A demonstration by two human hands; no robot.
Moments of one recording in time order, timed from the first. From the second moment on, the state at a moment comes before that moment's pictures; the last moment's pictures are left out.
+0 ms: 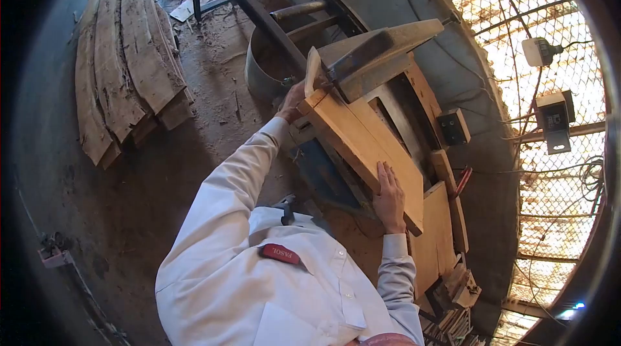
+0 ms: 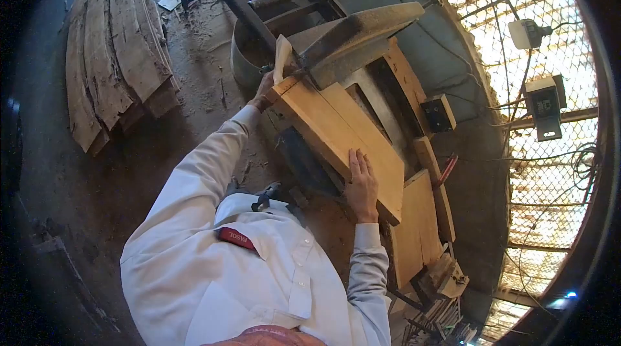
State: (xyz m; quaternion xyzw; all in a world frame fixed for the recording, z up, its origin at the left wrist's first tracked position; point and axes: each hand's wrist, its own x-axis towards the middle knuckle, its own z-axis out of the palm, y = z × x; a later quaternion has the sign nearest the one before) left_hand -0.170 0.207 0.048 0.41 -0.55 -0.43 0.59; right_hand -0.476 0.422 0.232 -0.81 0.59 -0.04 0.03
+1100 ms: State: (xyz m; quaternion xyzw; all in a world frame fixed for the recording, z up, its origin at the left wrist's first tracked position) left_hand -0.059 0.384 0.085 0.52 -0.70 -0.42 0.25; right_hand -0.460 0.434 0.182 -0.77 0.63 -0.04 0.00
